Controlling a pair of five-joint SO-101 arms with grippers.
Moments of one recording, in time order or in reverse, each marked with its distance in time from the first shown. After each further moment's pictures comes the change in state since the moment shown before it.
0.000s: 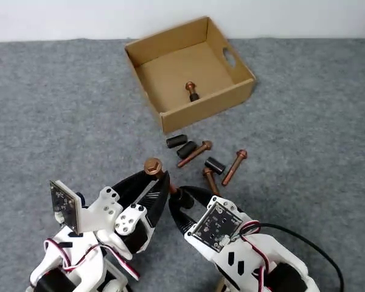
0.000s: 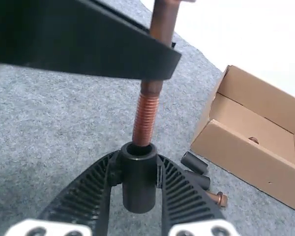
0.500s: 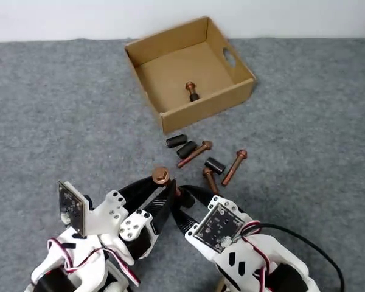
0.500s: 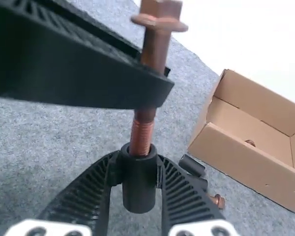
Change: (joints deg) left arm 4.5 -0.1 0.4 1.6 -0.4; right arm 0.3 -0.4 -0.1 -0.3 0.0
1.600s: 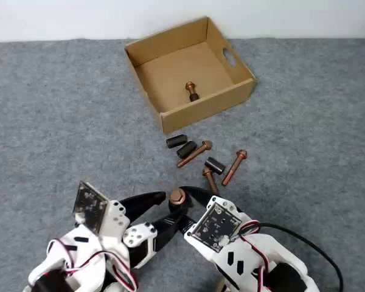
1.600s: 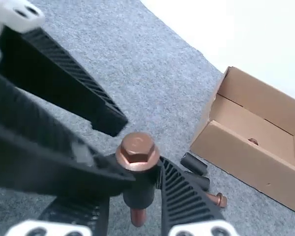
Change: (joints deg) left arm 0.4 -0.2 -2.0 14.5 -4.4; right arm 0.2 0.4 0.2 0.1 0.4
